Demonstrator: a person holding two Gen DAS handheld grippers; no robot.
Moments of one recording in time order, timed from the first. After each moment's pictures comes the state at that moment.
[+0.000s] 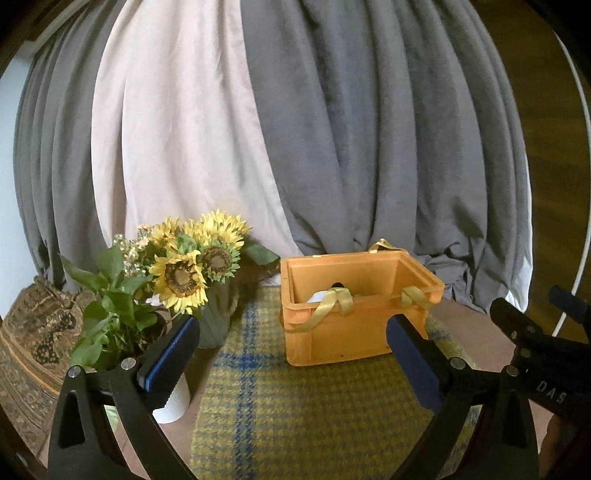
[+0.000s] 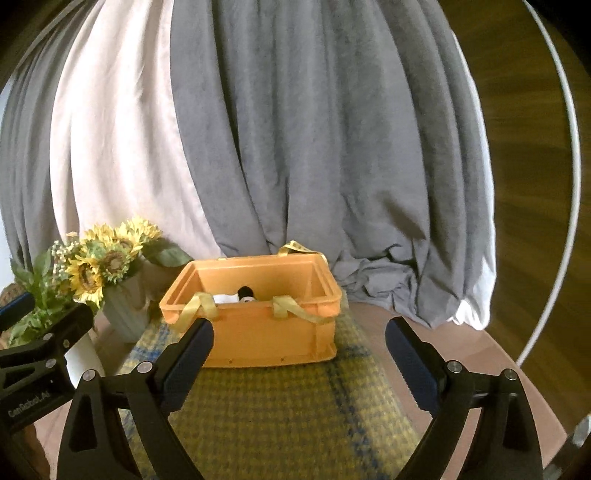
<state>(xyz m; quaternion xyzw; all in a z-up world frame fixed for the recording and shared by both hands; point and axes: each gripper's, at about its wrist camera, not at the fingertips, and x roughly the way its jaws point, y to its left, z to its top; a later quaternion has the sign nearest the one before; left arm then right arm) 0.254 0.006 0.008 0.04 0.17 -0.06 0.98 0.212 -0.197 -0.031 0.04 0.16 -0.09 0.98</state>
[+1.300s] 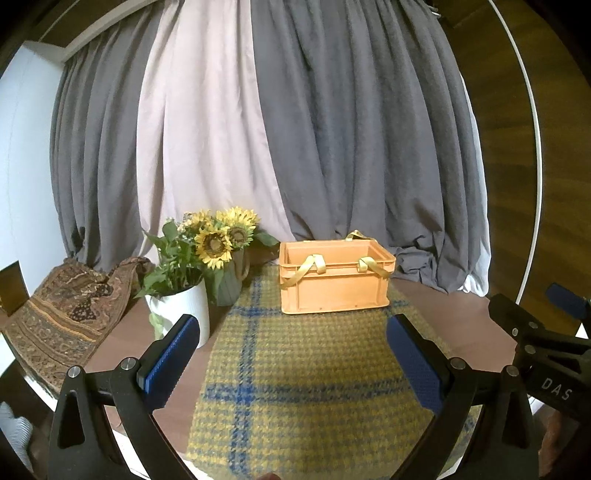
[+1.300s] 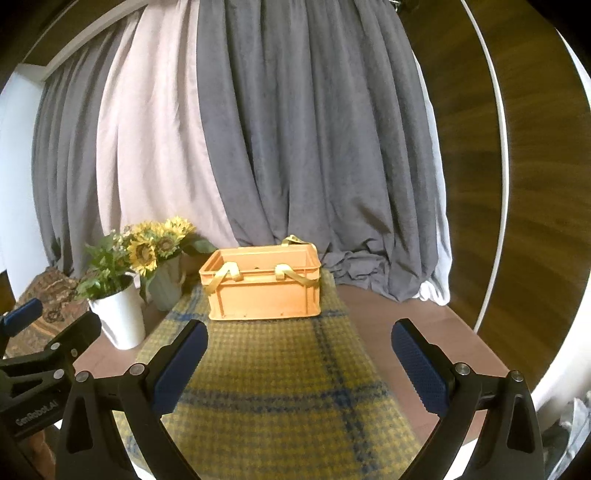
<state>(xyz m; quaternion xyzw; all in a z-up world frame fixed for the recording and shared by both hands) 0.051 -0.003 0.010 0.03 0.16 -0.04 0.99 0.015 -0.206 -0.028 0.03 0.14 -0.06 0.99</state>
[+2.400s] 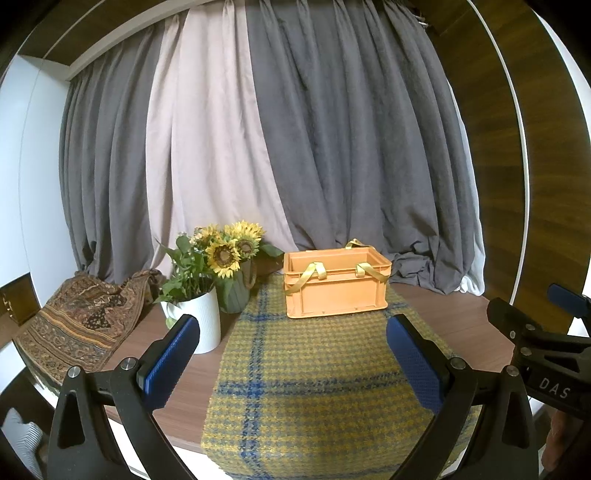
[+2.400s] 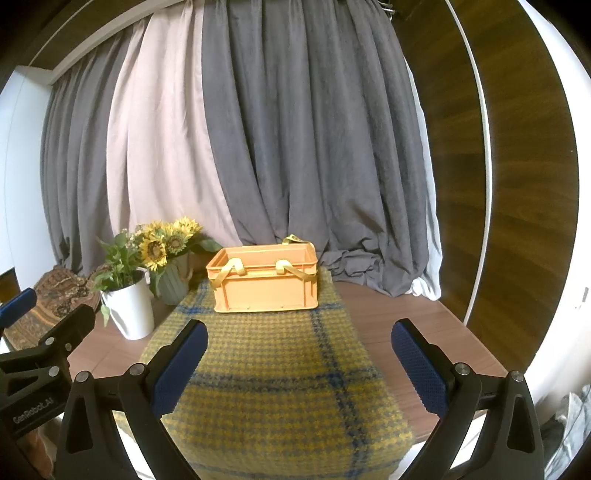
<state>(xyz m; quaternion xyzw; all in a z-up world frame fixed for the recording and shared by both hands) 0.004 -0.008 0.017 0.04 0.13 -0.03 0.99 -0.031 -0.211 -0.029 0.04 0.13 -0.06 0.99</state>
